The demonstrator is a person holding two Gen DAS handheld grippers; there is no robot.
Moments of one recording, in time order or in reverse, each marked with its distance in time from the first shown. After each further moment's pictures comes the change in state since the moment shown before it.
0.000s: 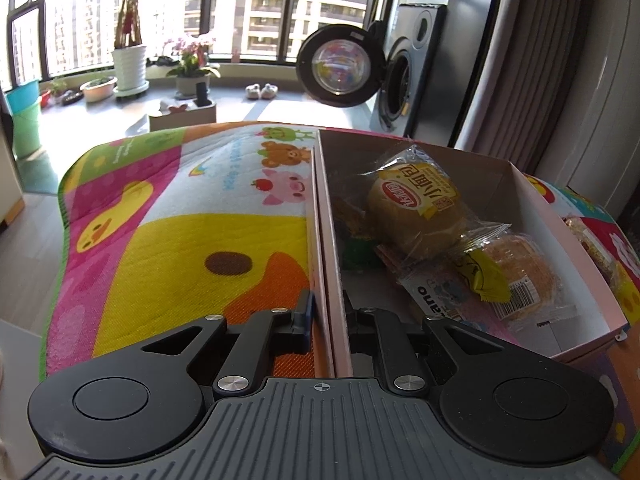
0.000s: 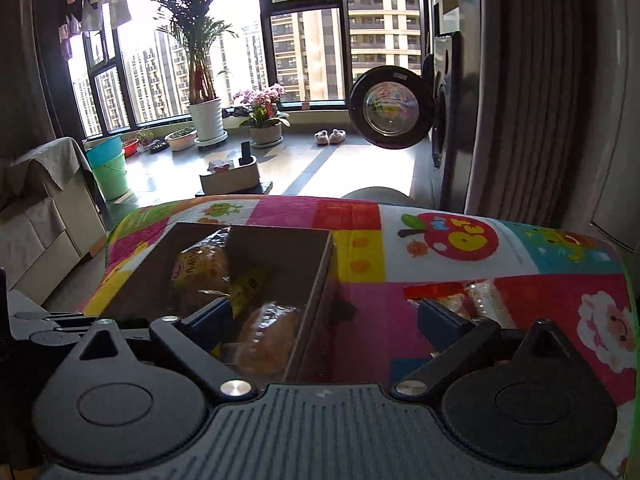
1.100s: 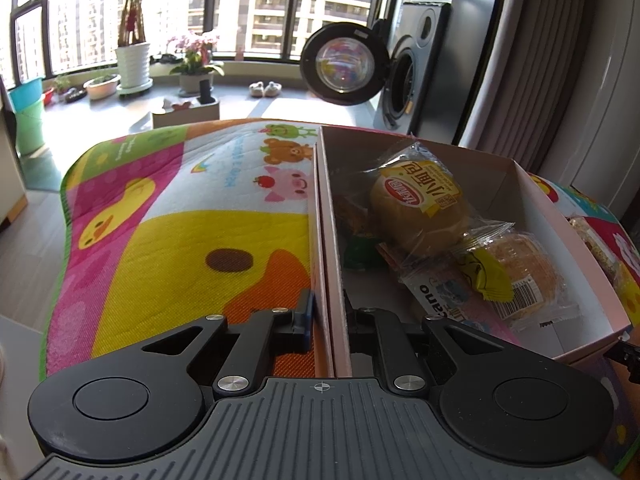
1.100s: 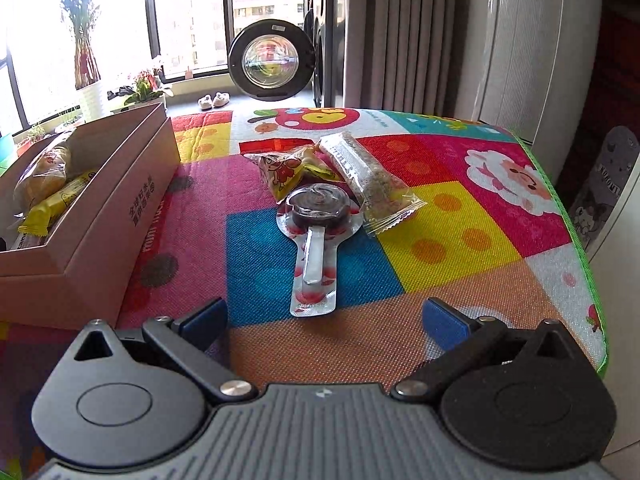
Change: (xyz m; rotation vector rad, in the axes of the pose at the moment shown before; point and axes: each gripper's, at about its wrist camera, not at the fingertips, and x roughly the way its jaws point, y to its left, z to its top) left arm 0.000 -0.003 0.000 -0.005 0.006 0.012; right arm 0.025 -0.050 -0.095 0.136 0.092 -0.287
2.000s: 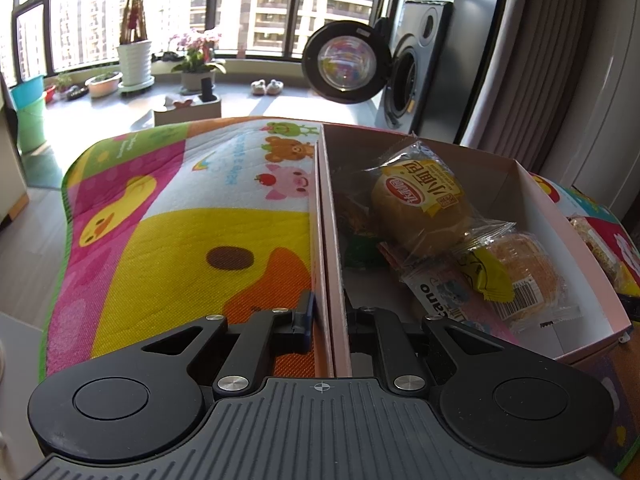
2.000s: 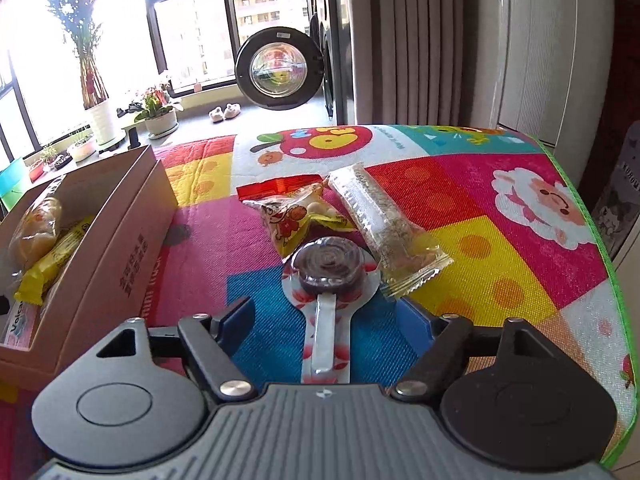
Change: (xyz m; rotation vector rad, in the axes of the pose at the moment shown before) left arm 0.001 0.000 0.000 -0.005 0.005 0.003; right arm 0.029 -0.006 0.039 0.048 -0.018 0.068
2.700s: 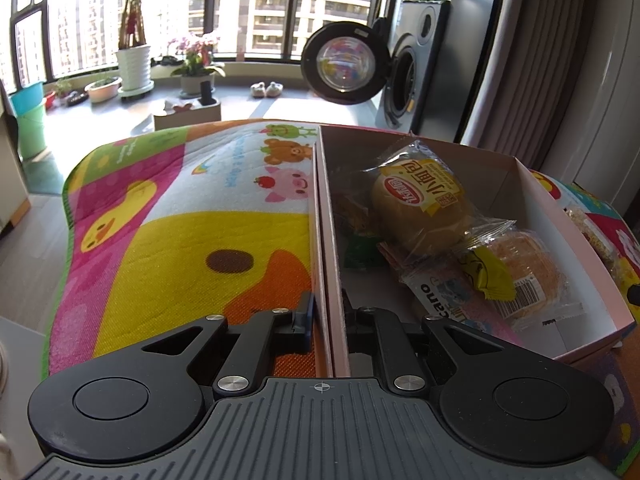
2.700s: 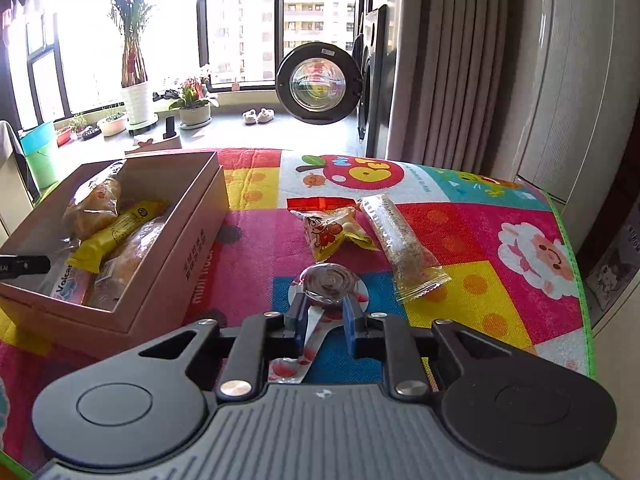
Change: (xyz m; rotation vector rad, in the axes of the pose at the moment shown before) left arm 0.000 0.000 0.000 0.013 -0.006 0.007; right arm -0.048 0.020 -0.001 -0.167 -0.033 0.030
